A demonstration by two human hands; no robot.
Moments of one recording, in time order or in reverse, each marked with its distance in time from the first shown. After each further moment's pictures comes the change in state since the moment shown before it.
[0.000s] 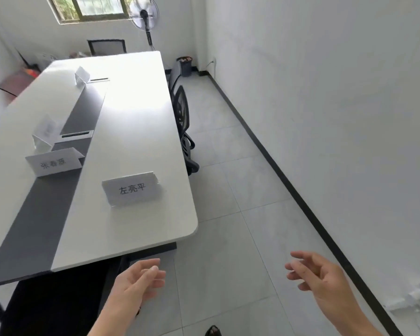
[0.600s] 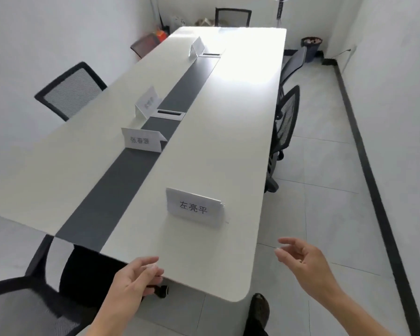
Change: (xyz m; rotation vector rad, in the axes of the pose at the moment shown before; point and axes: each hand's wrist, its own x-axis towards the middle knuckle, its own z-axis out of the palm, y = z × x) left_hand 0.134 0.056 -0.055 -0.157 0.477 -0.182; right_hand 0.301 -0.099 0.195 -0.376 -0.597 -0.163
